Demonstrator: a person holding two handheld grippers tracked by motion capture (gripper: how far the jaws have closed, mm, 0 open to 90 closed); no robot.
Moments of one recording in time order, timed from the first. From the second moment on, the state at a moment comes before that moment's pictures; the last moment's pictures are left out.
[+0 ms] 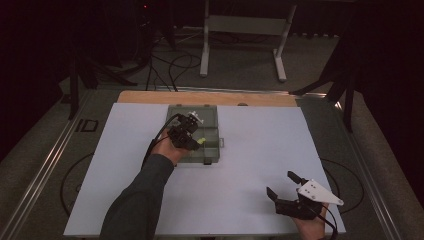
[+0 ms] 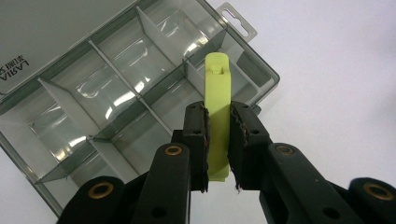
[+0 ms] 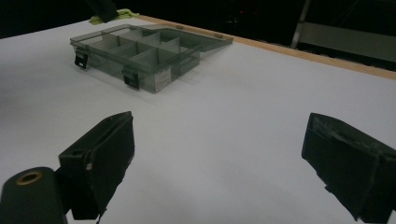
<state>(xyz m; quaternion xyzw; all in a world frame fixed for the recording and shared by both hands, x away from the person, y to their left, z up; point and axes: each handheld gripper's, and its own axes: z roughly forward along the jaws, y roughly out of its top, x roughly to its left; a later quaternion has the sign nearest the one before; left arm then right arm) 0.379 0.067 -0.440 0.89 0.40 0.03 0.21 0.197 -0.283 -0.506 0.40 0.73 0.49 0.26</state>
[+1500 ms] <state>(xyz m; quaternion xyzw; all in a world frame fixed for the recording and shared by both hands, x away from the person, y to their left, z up) 0.394 0.061 -0.467 0.86 0.47 0.08 0.16 0.196 -0.285 -0.504 0.40 0.73 0.49 0.26</state>
